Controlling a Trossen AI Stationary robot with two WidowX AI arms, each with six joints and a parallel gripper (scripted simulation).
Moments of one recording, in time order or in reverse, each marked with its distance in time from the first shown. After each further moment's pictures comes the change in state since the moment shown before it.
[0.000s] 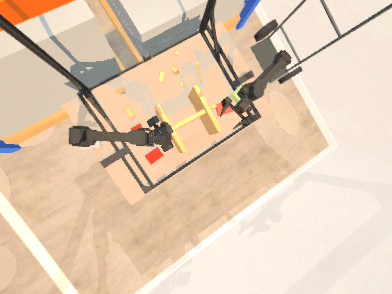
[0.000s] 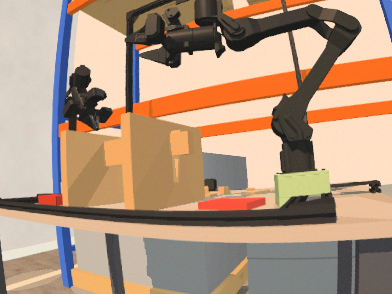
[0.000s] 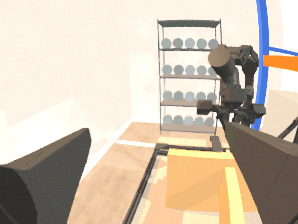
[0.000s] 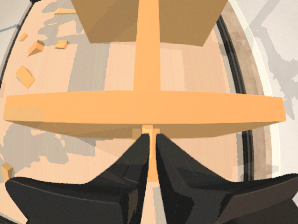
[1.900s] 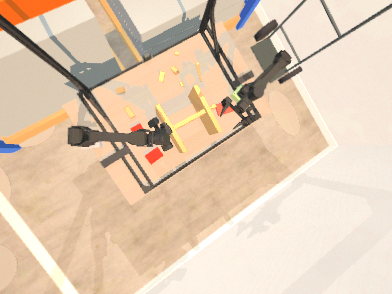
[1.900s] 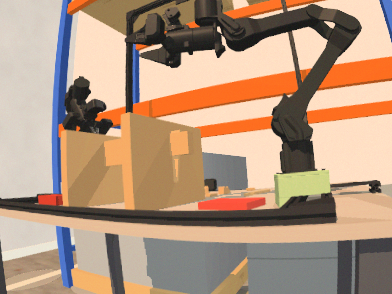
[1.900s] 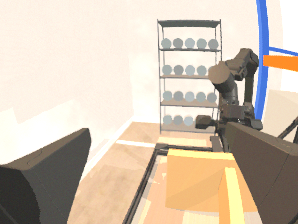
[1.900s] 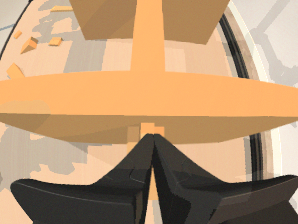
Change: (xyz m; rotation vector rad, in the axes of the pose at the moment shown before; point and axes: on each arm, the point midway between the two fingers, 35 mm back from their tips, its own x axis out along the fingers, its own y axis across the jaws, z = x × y) left arm 0.000 0.000 0.000 0.000 0.000 0.000; right arm 0.035 0.000 -0.020 -0.012 -0.044 -0.008
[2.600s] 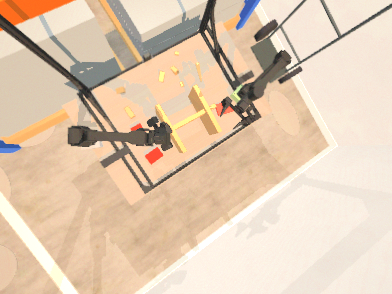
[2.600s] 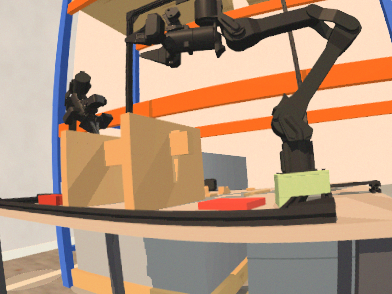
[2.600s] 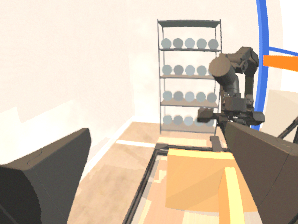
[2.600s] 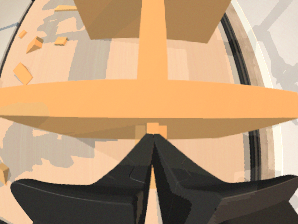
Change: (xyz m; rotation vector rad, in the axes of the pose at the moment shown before) left arm 0.000 0.000 0.000 0.000 0.000 0.000; right arm -0.017 0.004 0.008 0.010 0.033 0.015
